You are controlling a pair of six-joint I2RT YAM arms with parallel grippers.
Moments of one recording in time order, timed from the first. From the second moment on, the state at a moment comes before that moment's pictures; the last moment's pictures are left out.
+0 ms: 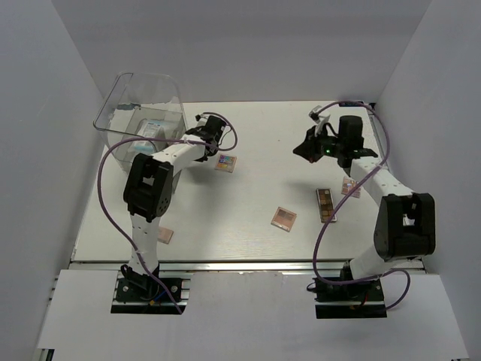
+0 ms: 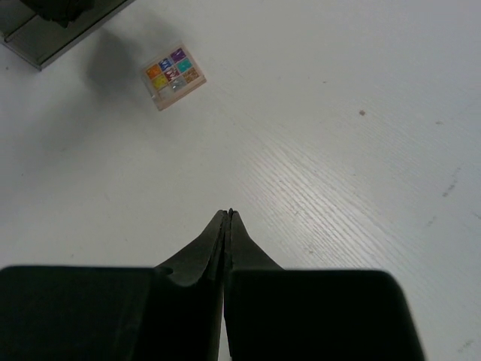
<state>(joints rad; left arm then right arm) -0.44 2.12 1.62 -0.61 -0.77 -0.19 0.10 1.53 1.06 -0.04 -0.76 -0.17</state>
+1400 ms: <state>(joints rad) -0.48 0.84 1.16 -0.72 -0.35 -0.68 0.74 2.76 2.22 0.40 -0.71 0.91</state>
